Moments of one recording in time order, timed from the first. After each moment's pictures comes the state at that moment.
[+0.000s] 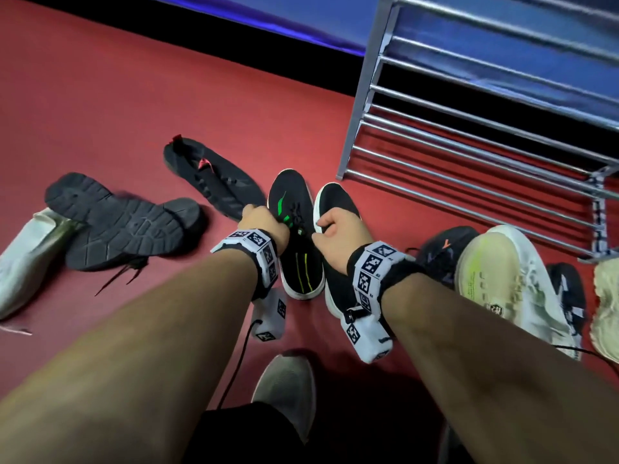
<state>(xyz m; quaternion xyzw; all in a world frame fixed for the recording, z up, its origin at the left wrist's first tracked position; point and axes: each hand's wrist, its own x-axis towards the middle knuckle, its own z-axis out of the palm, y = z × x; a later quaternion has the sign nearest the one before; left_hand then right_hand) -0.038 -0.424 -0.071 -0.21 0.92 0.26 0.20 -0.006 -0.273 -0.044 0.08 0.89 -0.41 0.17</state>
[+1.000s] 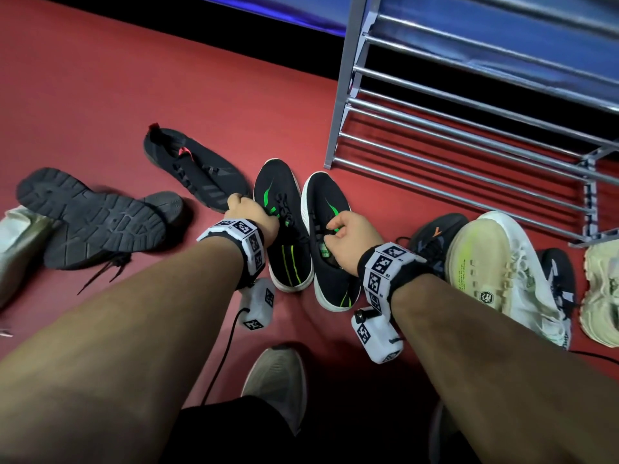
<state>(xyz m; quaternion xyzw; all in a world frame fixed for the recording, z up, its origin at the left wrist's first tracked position) -0.041 -0.417 -0.088 -0.27 0.91 0.24 0.19 0.005 -0.236 -0.059 0.11 0.89 -0.40 0.20</state>
